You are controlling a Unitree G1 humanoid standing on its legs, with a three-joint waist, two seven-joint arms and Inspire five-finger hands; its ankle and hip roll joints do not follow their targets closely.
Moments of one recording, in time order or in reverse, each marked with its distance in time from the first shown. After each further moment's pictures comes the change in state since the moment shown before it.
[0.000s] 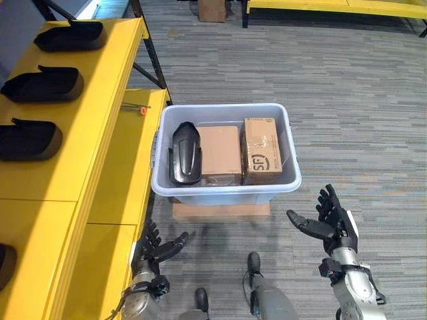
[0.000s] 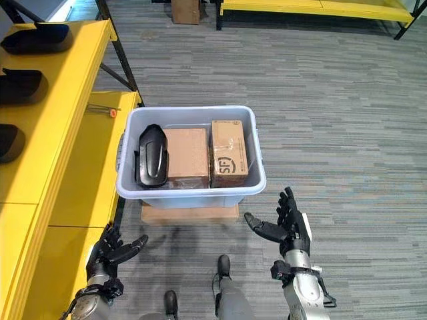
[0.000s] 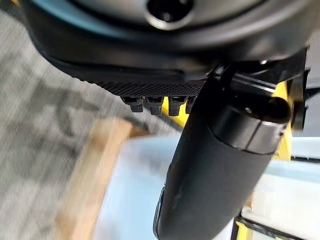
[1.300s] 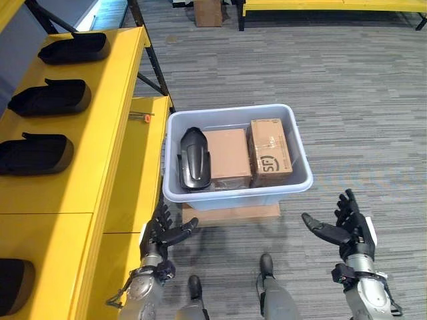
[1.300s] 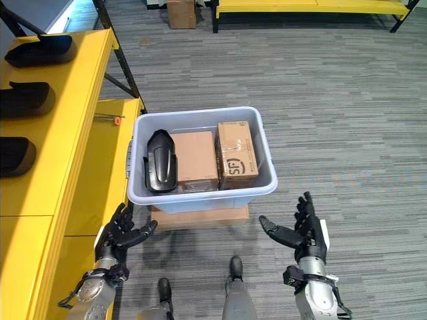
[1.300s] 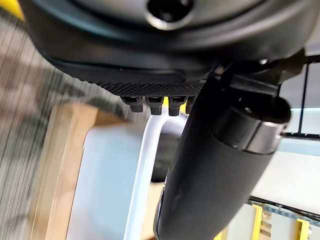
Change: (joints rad) left arm -0.039 0.075 -0.019 -0.022 -0.032 0.000 -0.031; right arm 0.095 -0.007 0.017 -0.029 -0.019 0.007 -0.024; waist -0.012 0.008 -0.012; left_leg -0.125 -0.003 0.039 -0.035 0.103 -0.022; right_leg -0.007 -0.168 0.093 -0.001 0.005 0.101
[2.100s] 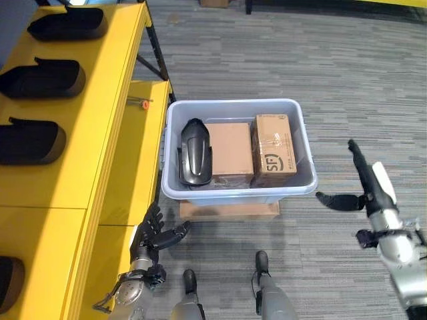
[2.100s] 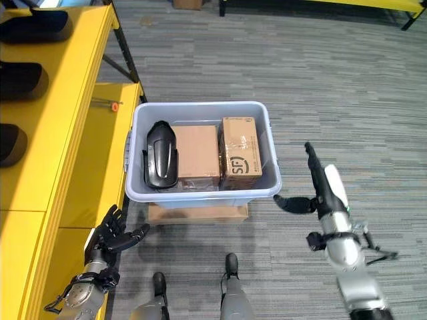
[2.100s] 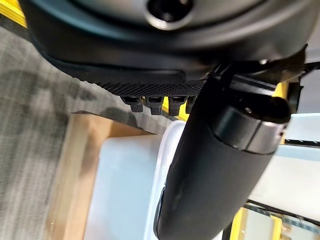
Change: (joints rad) left arm 0.031 0.043 -0.025 -0.005 -0.011 -0.006 -0.052; right arm -0.384 -0.584 0.058 0.128 -0.445 0.004 -0.046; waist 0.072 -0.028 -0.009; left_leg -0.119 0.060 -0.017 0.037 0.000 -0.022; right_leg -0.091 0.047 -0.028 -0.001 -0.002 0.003
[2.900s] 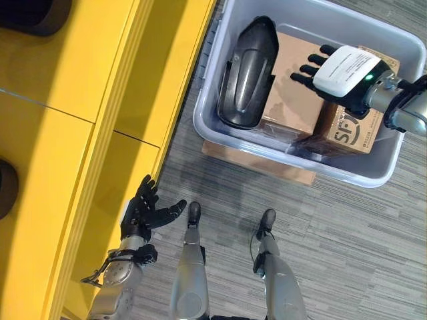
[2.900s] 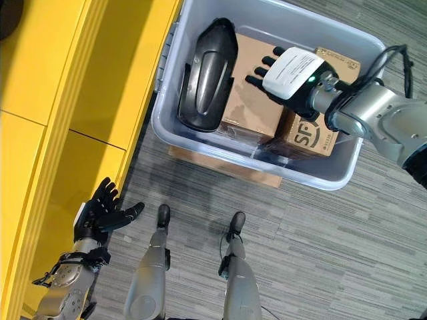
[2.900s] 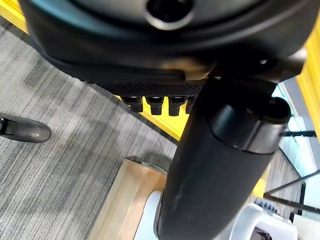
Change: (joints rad) left arm -0.115 0.137 -0.015 -0.026 -0.076 -0.053 0.031; right arm -1.436 -0.441 1.376 0.265 -0.577 -0.058 0.117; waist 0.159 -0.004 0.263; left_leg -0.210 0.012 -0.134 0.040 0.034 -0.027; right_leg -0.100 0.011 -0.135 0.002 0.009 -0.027
